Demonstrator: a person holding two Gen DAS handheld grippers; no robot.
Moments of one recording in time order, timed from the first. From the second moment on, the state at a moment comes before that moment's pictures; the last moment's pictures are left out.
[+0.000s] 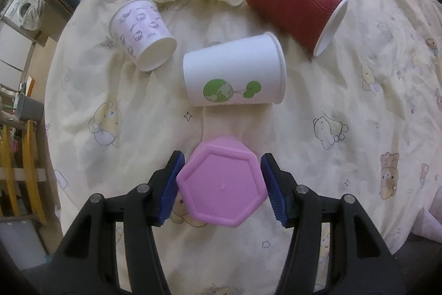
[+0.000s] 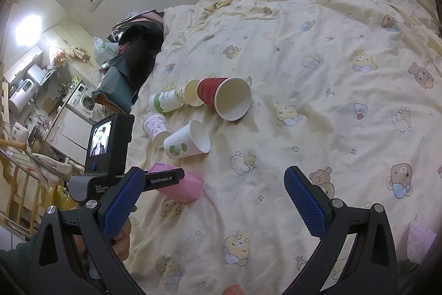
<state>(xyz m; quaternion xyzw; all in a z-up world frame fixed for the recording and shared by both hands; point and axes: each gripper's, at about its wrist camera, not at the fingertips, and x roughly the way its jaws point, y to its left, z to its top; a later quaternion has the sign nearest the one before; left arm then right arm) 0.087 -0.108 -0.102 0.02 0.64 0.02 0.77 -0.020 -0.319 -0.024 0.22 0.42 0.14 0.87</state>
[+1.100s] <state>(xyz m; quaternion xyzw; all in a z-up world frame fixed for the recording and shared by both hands) 0.005 -0.050 0.028 -0.04 0.47 0.02 0.88 -0.025 -0.308 -0.023 0.20 0.41 0.14 0.88</state>
